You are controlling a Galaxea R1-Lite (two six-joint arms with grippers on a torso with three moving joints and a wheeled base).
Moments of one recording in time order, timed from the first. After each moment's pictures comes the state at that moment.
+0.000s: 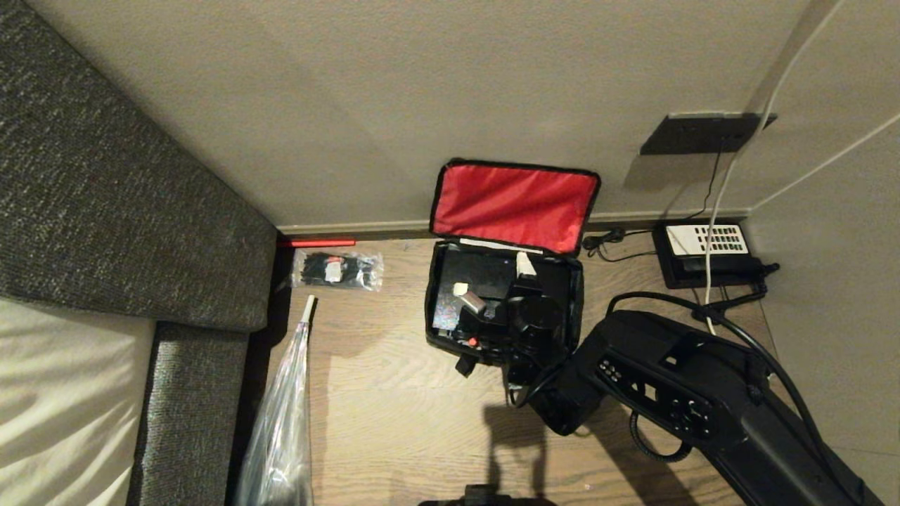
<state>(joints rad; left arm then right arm) 0.00 0.00 0.00 0.00 0.01 -0.01 0.59 2.73 -1.48 -1.44 -0.64 -1.48</state>
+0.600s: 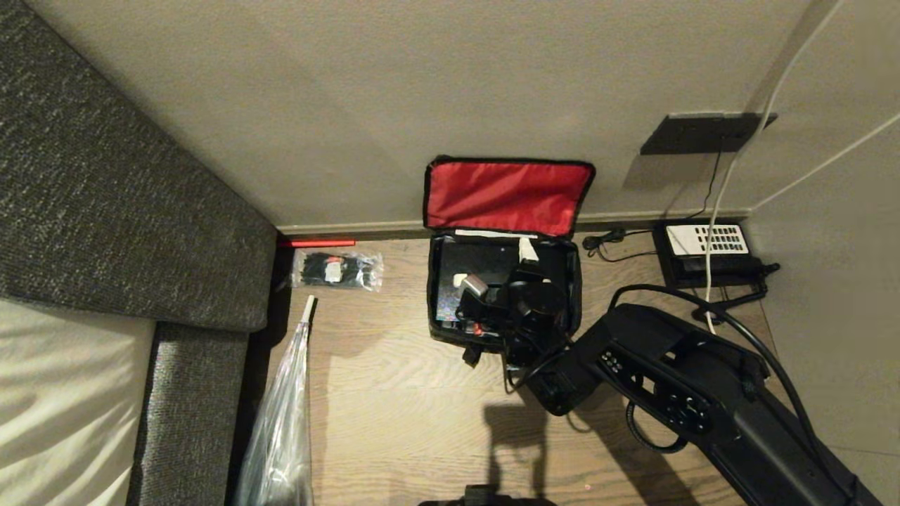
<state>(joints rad) 0.00 0.00 0.00 0.00 0.01 -0.01 0.57 2.75 -1.61 -1.42 -0.62 -1.48</state>
